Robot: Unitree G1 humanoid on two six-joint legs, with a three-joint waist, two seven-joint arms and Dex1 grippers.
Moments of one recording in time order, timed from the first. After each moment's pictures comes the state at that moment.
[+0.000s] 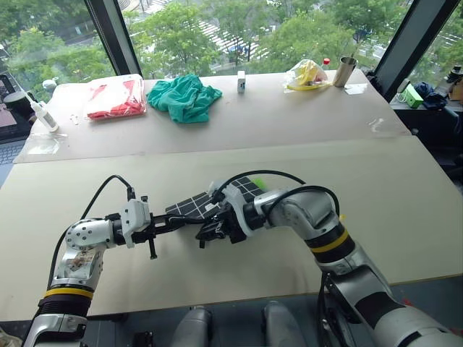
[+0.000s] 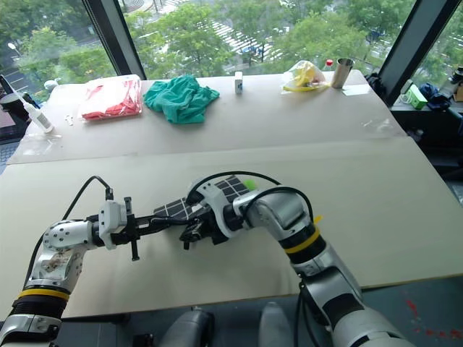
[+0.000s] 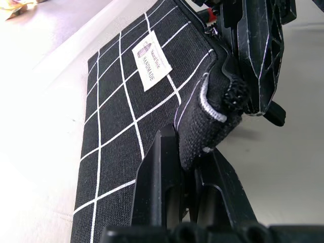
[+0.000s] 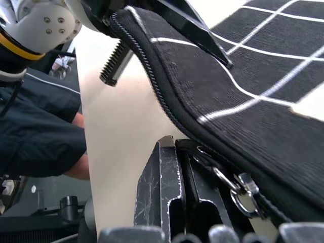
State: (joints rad) left arm -0.22 0.63 0.04 0.23 -0.36 -0.25 -1.29; right arm -0.80 -0.16 0.39 -0.03 0.53 1.30 0.77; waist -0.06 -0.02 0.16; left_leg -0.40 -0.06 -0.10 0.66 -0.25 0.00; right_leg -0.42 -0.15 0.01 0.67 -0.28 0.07
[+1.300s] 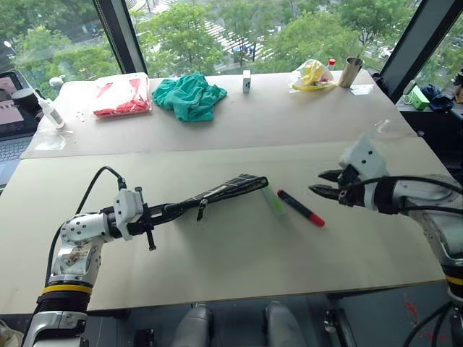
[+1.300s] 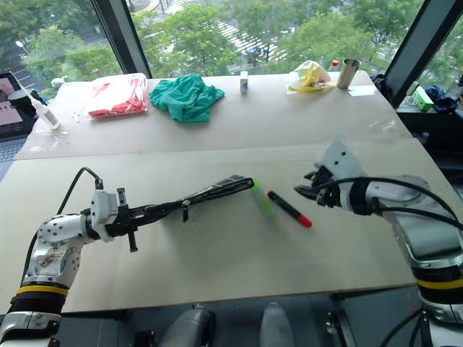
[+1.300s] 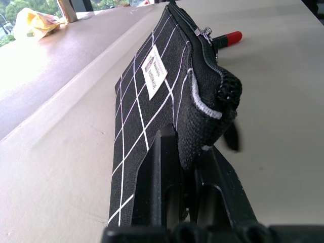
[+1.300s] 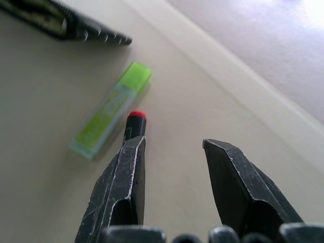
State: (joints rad) left arm -0.25 0.63 0.09 0.20 -0.42 -0.20 -1.27; right arm -0.37 -0.93 0.03 -0.33 0.32 0.73 0.82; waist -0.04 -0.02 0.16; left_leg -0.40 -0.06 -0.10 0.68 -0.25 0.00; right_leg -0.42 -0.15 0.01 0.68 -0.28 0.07
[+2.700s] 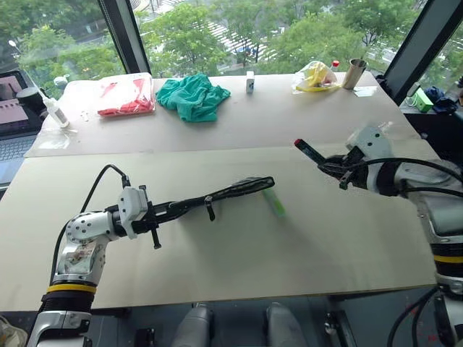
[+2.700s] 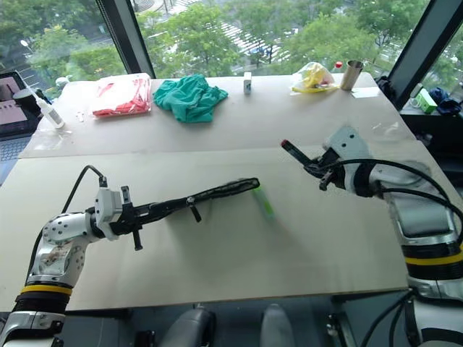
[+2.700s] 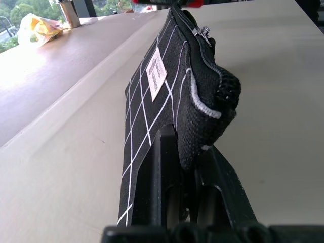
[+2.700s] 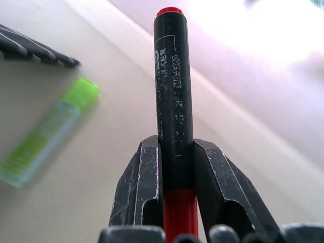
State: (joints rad) left arm -0.26 0.61 0.07 0.17 -0.42 -0.17 -1.24; right arm -0.55 -0.89 -0.01 -0.20 0.26 0.62 0.92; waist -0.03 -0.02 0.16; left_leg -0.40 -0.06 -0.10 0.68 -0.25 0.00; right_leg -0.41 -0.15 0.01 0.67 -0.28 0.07
